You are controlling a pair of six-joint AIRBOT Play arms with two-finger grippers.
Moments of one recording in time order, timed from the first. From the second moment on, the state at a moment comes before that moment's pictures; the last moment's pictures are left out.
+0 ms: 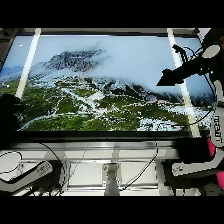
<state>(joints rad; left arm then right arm) 0.58 -1.20 1.05 2.20 -1.19 -1.46 -0.15 -1.58 1.61 -1.00 1.57 1.29</state>
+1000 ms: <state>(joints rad) -0.13 -0.99 1.42 1.58 -0.69 -1.74 -0.17 -1.58 1.61 -1.06 1.23 1.42</state>
